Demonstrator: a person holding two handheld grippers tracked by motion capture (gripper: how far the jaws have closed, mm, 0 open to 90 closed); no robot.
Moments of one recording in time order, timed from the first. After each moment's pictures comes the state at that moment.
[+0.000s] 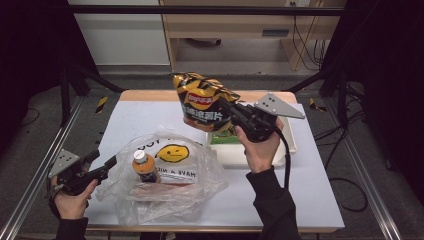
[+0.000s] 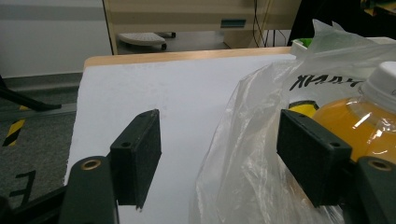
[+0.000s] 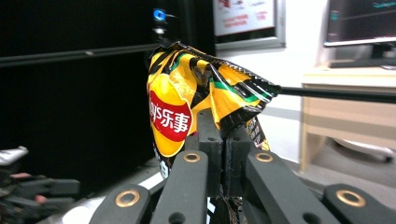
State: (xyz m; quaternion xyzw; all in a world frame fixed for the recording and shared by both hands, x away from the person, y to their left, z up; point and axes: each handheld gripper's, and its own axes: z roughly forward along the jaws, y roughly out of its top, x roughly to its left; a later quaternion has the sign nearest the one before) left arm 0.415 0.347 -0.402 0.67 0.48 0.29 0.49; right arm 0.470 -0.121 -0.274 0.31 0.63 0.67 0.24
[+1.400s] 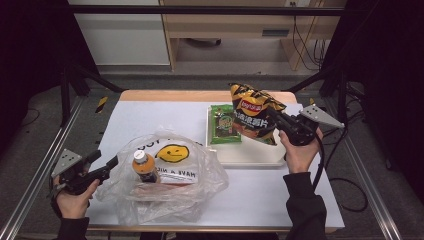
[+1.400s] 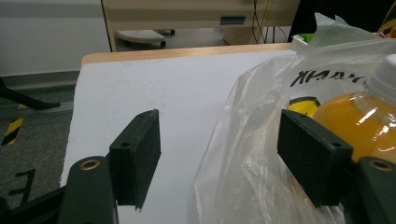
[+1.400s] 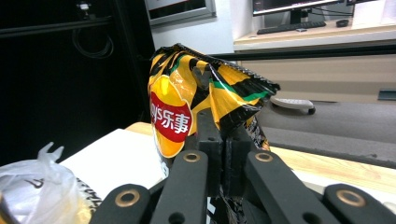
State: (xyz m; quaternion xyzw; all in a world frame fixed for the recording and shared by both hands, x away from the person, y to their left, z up) left arm 0.417 0.346 -0.405 0.67 0.48 0.29 0.49; right arm 0.494 -0.226 -0.330 0.41 0.61 0.61 0.28
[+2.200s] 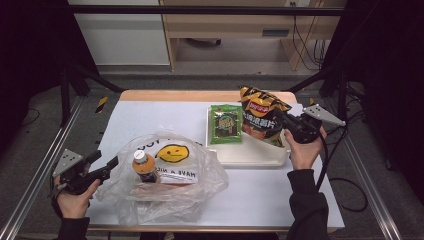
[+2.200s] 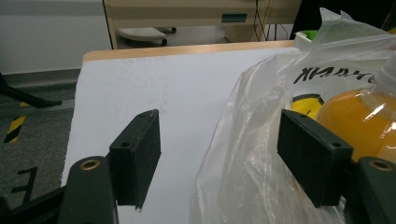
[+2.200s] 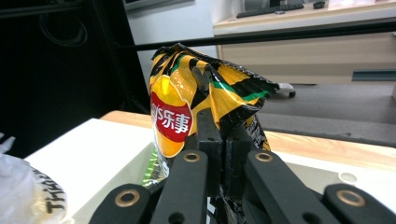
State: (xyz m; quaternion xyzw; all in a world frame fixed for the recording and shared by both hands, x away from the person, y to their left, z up) left arm 0.419 0.345 -0.408 0.67 0.48 0.29 0.49; right arm 0.511 -0.247 -0.348 0.45 0.62 0.58 0.28
